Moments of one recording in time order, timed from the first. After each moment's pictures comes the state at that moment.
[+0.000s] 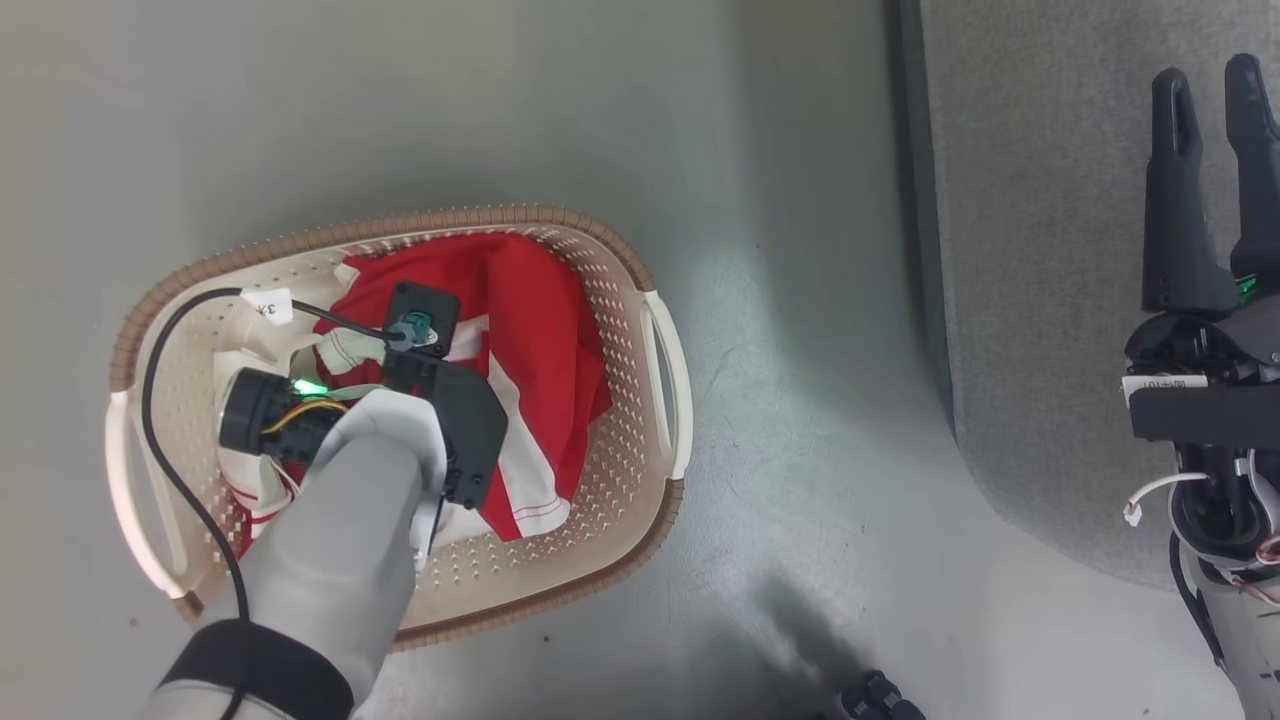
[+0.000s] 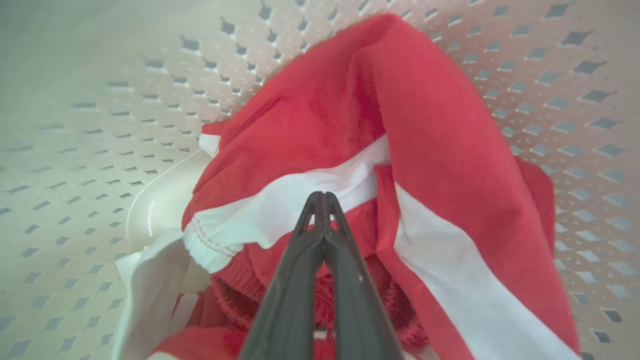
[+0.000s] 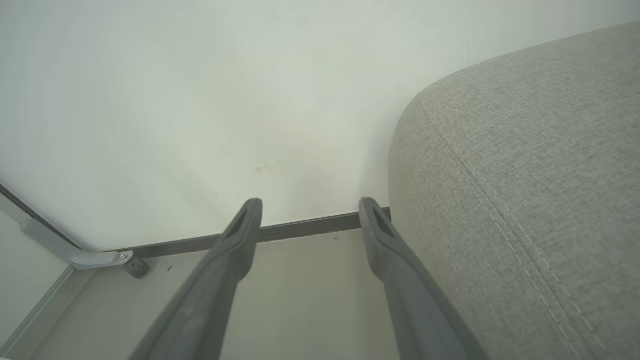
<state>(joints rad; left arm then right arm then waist) -0.99 0.04 -0.70 1.16 -0.48 0.12 0.10 -0.58 -0.35 0.22 -0.05 0.71 0.12 -0.26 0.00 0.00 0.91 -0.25</state>
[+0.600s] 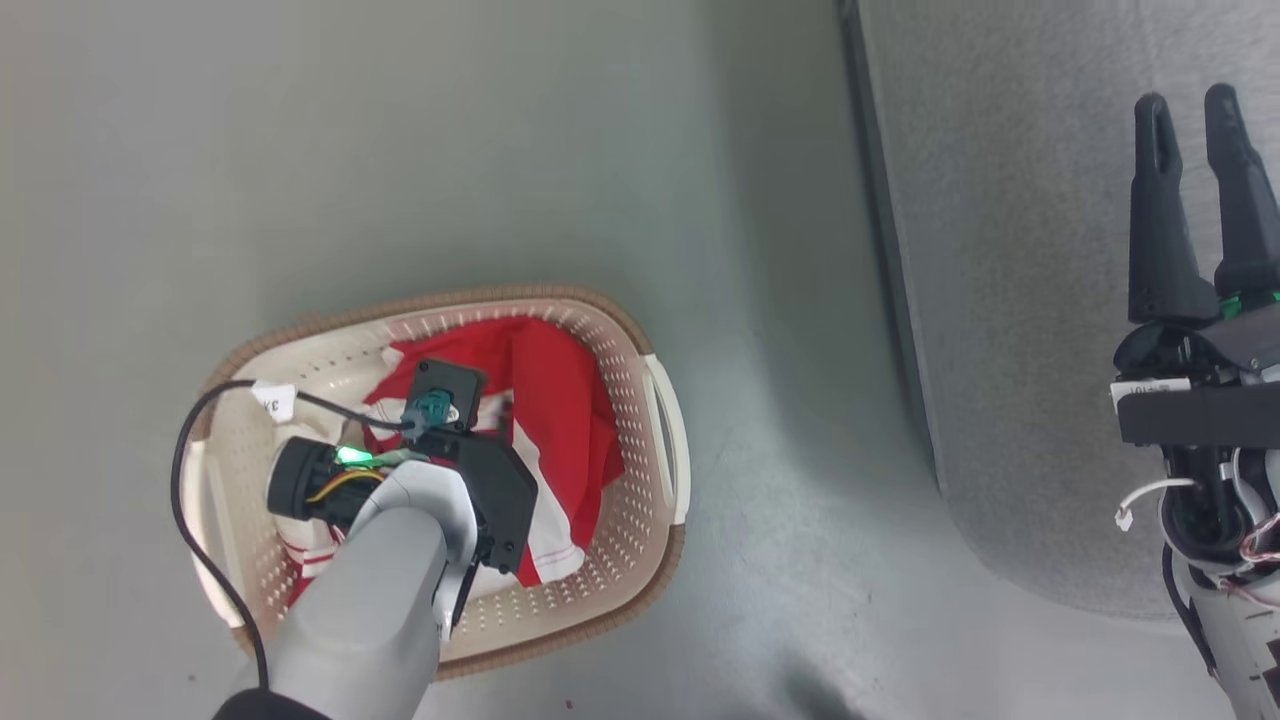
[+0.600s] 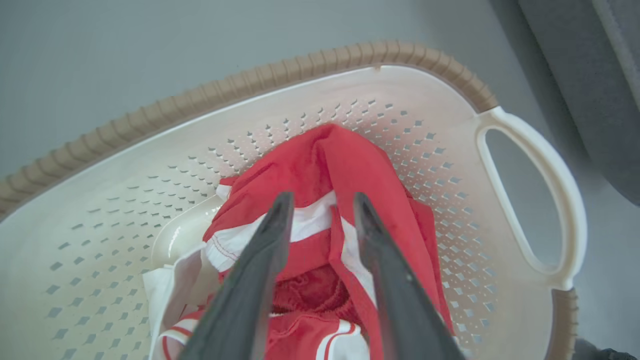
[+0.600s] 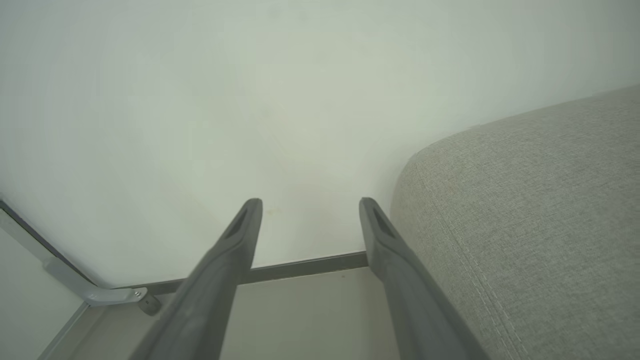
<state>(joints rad) -0.86 0.04 -0.73 1.06 -0.57 0.09 -0.03 -0.57 -0.35 0.22 0.02 0.71 0.12 -0.26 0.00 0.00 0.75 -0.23</state>
